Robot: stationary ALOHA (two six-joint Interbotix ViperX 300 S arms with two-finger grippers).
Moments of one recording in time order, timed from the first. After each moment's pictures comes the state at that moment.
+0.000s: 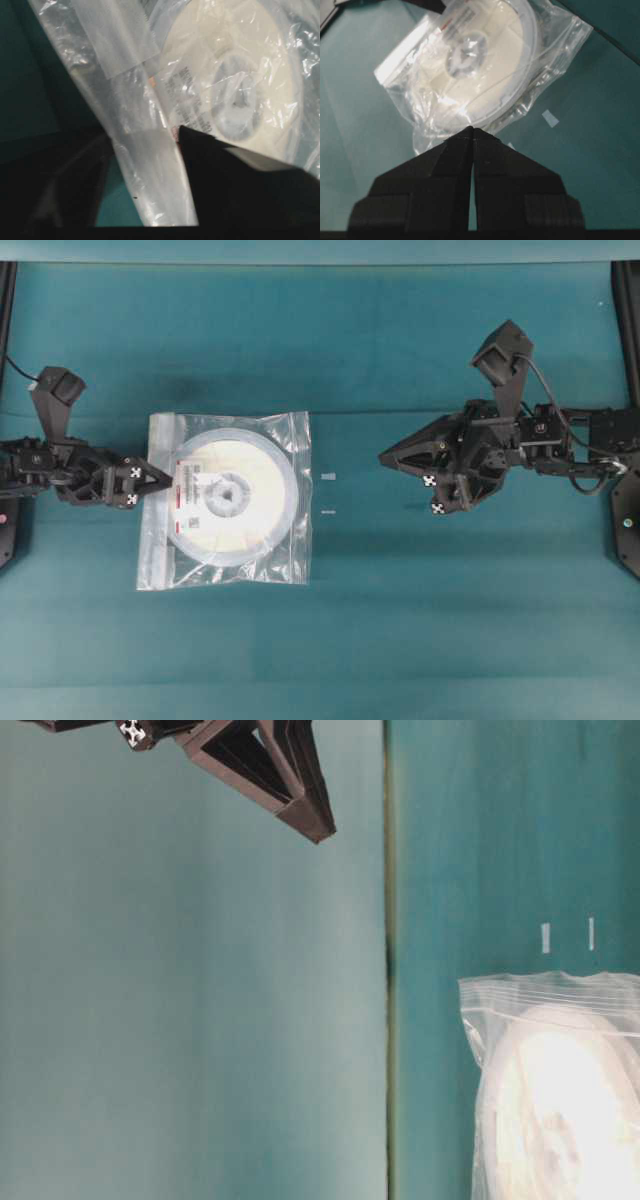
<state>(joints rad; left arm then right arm) 0.20 -0.15 1.34 0.01 -0.49 -1.06 -0.11 -0.29 0.93 0.15 -0.15 0.59</state>
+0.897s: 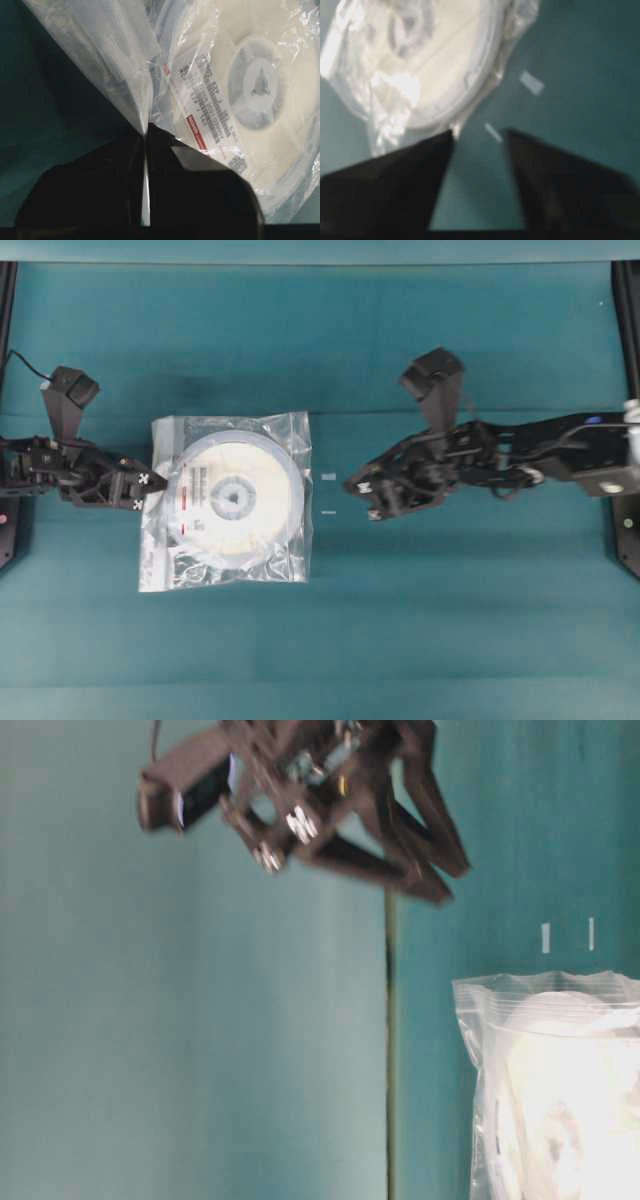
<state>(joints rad) 0.20 -0.16 1.30 0.01 -0.38 -1.02 -0.09 0.02 0.76 0.35 -0.08 0.59</state>
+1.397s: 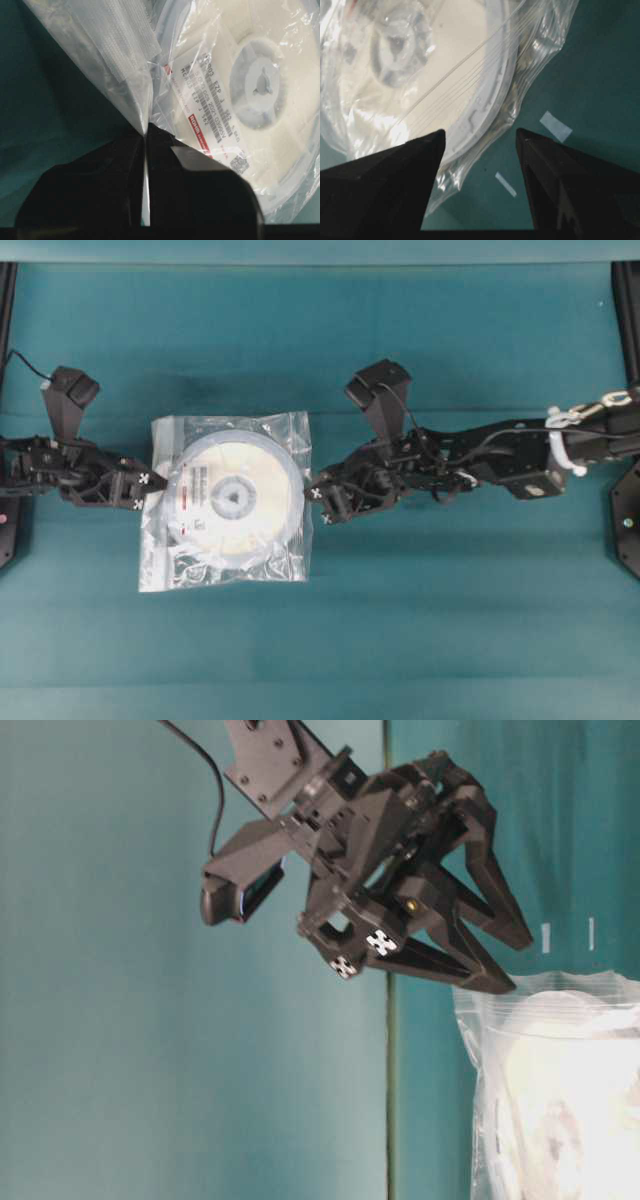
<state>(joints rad) 0.20 -0.16 1.30 0.01 -0.37 -1.02 -0.08 0.22 0.61 0.35 -0.08 0.59</state>
